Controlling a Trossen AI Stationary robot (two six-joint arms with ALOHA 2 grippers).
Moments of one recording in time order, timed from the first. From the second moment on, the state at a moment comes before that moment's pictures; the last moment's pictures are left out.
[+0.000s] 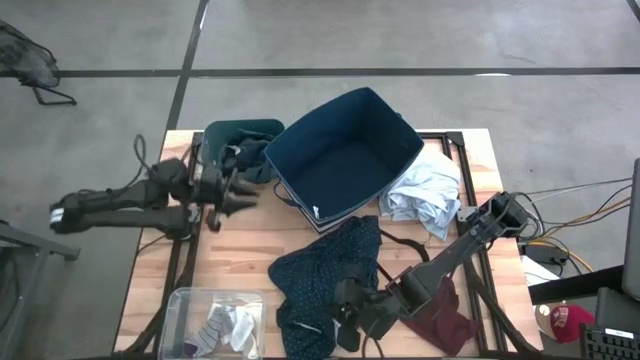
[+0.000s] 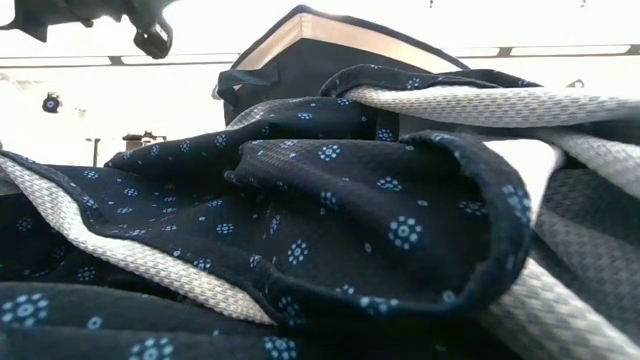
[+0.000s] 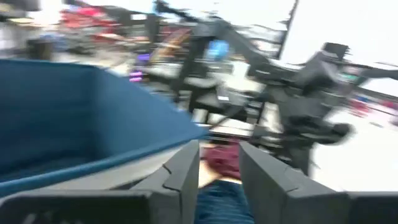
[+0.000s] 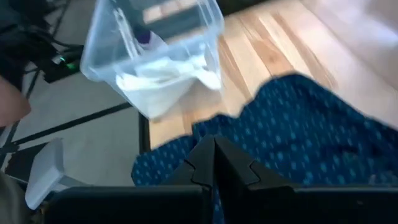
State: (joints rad) left arm 0.16 0.51 0.51 0.06 0.30 -0.21; right arm 0.64 1.87 1.48 -0.27 0.50 0.77
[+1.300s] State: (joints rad) left arm -0.57 1.09 0.46 0.67 -0.09 0.00; right arm 0.74 1.87 1.45 -1.00 0.06 1.83
